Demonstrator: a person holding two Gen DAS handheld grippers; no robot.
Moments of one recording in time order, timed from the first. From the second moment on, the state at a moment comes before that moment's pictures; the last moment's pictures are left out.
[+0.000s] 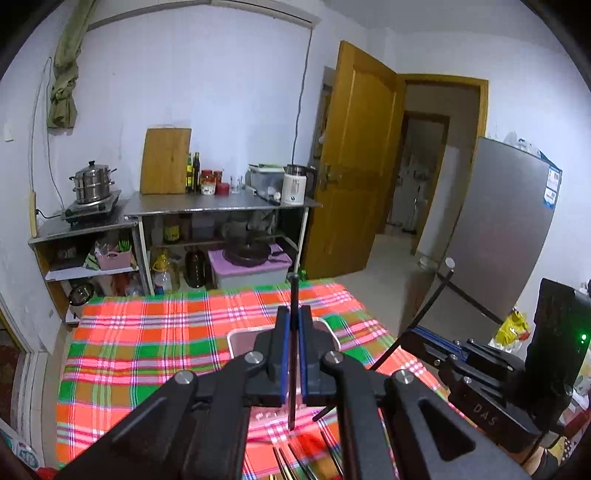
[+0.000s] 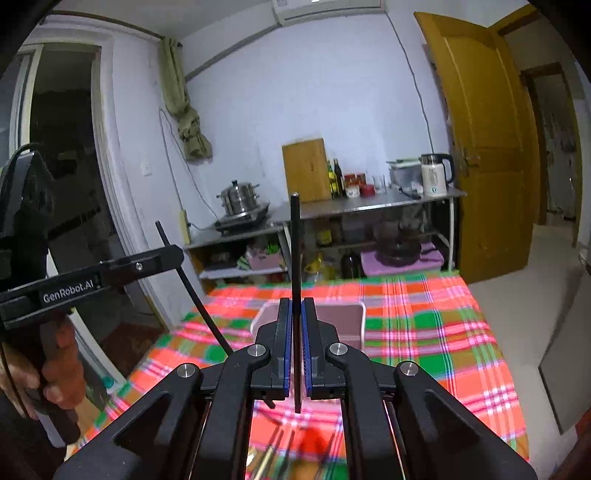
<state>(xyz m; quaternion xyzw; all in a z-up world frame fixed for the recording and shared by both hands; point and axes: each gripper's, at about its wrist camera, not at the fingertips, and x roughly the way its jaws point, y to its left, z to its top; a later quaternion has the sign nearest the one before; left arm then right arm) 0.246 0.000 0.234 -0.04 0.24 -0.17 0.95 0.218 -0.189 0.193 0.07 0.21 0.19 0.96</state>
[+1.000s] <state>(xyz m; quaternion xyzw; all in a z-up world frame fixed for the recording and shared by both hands) 0.308 0.015 0.177 -0.06 0.28 -0.16 0.95 0.290 -0.160 0.134 0.06 0.29 0.20 0.93</state>
